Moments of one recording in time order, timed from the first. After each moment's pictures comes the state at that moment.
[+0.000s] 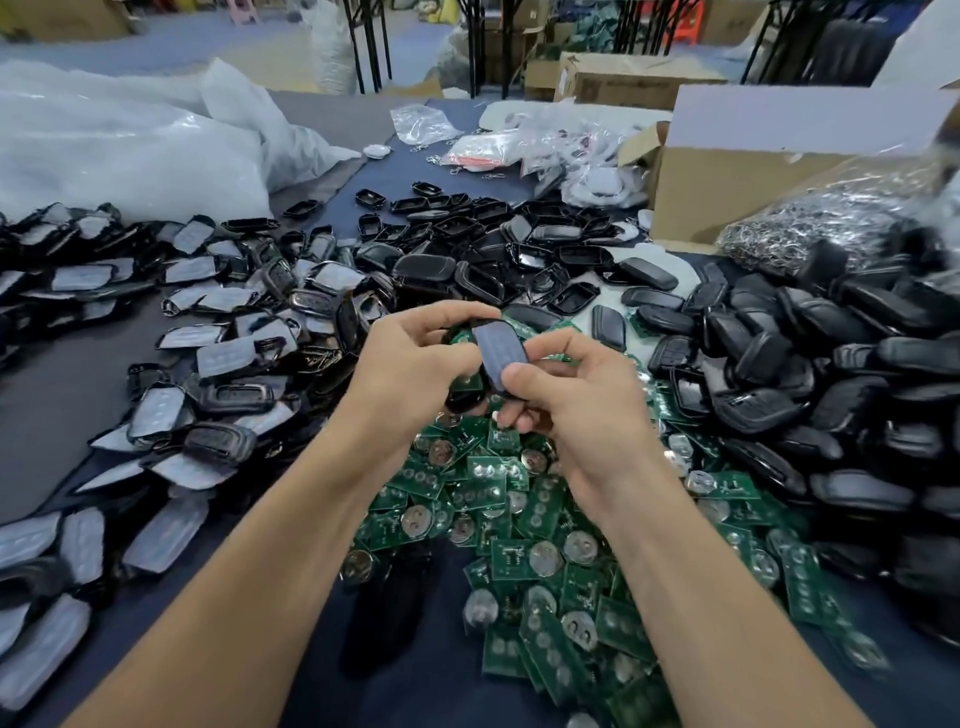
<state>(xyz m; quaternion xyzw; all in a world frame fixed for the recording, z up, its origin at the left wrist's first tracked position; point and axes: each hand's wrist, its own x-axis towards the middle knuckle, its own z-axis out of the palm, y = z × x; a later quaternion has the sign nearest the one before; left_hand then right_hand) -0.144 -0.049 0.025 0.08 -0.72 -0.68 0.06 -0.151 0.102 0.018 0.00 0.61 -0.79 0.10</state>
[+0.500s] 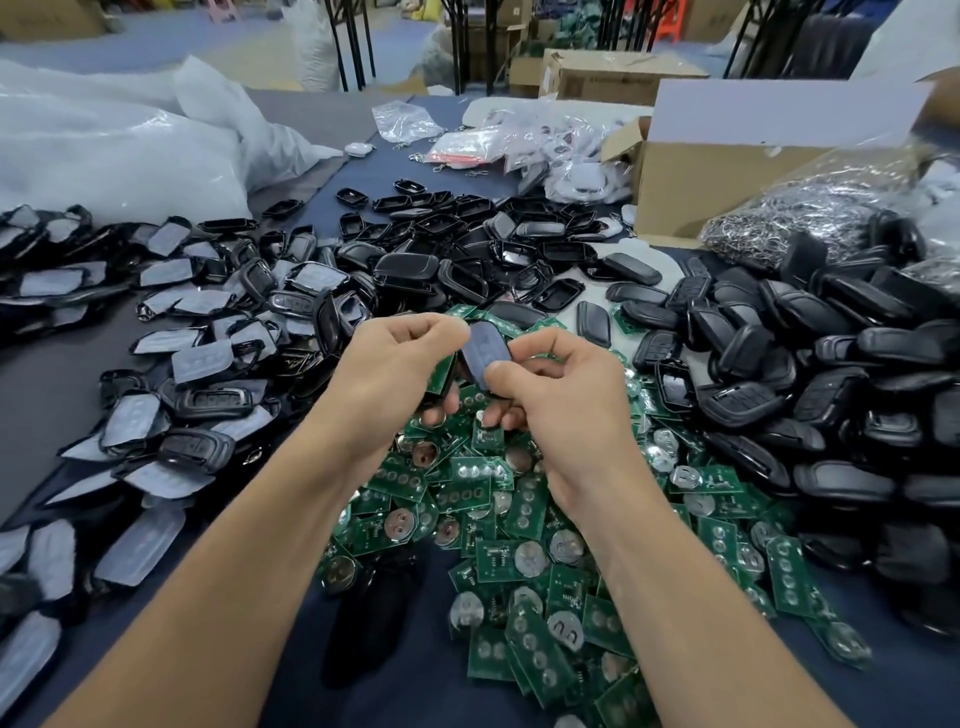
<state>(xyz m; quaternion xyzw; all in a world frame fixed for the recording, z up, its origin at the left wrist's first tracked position) -0.144 -0.056 0.022 0.06 -0.73 -0.67 0.02 -0.153 0.099 0.010 0.00 0.65 -0.76 0.05</state>
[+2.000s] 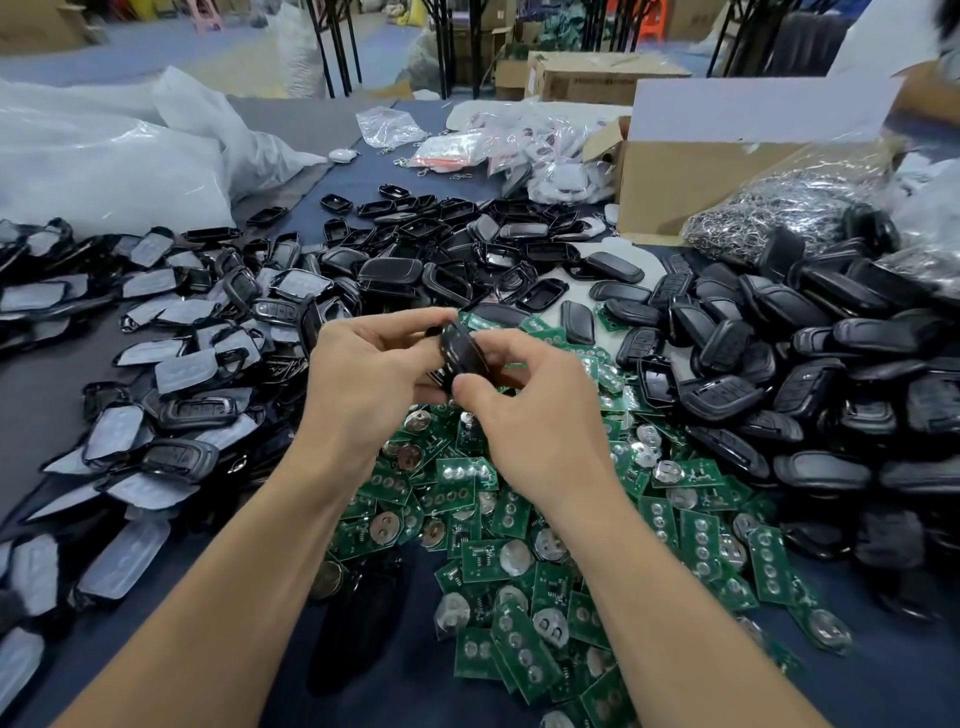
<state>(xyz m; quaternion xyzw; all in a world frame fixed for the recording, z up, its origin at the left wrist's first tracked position) -0.145 -0.047 0.021 0.09 -0.70 -0.69 0.12 -0.146 0.099 0.008 -0.08 0.80 -0.59 -0.02</state>
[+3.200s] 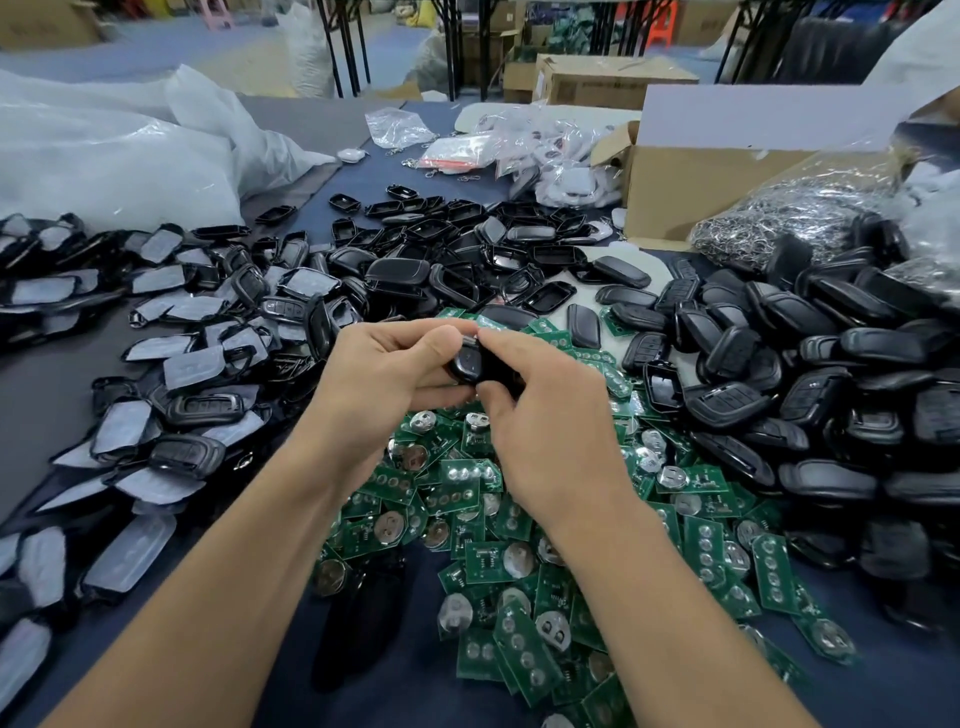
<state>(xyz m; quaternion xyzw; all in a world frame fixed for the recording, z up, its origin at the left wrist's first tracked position) -0.141 -0.052 0.021 0.03 -0.69 -0.73 0.04 -0.141 0.103 0.011 -0.18 0.87 -0.45 -0.12</state>
